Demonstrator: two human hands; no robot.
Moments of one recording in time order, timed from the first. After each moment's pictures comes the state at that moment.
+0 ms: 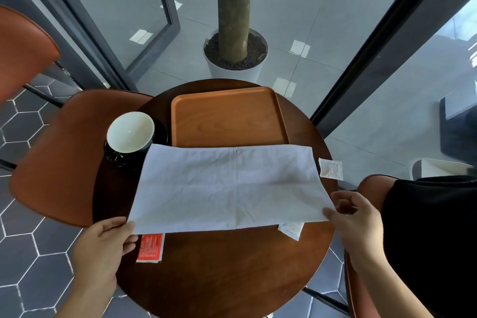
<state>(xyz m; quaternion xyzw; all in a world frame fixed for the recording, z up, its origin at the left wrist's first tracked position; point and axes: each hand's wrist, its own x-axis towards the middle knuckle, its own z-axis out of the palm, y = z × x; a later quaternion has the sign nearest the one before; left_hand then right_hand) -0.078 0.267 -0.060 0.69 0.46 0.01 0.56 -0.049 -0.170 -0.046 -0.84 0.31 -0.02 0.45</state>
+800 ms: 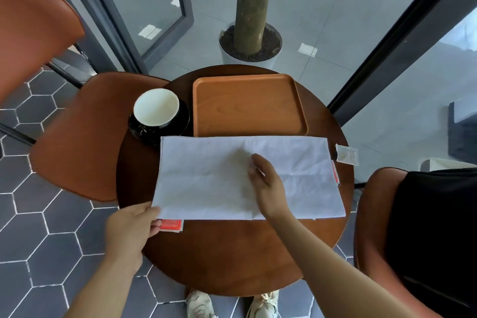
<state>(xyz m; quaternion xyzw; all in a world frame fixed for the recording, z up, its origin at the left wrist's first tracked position) -0.101 0.269 -0.072 0.65 0.47 -0.02 0.60 -0.031 0.005 -0.071 -0.80 0.10 0.12 0.58</state>
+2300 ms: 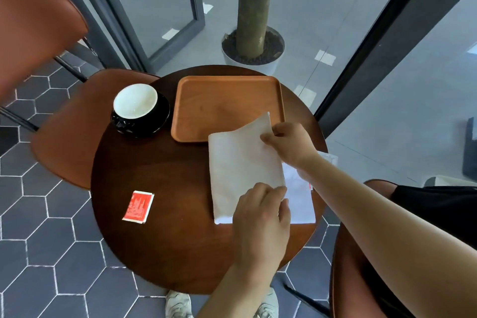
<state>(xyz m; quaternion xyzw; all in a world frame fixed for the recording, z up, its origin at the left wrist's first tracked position) -0.092 -0.024 -0.002 0.92 0.02 0.15 0.35 0.069 -0.107 -0.011 -0.87 0.03 0.17 0.47</state>
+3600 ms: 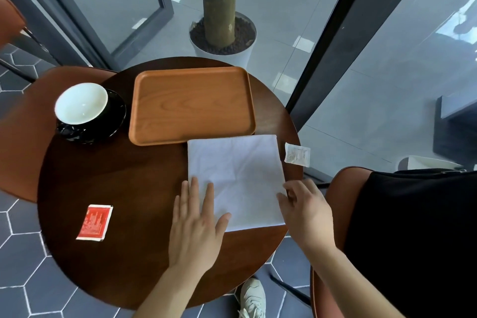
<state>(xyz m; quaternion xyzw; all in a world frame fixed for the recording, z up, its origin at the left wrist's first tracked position) -0.095 0.028 -0.092 0.99 0.02 -0.06 0.11 -0.052 -0.192 -0.076 -0.96 0.06 -0.02 0.27</state>
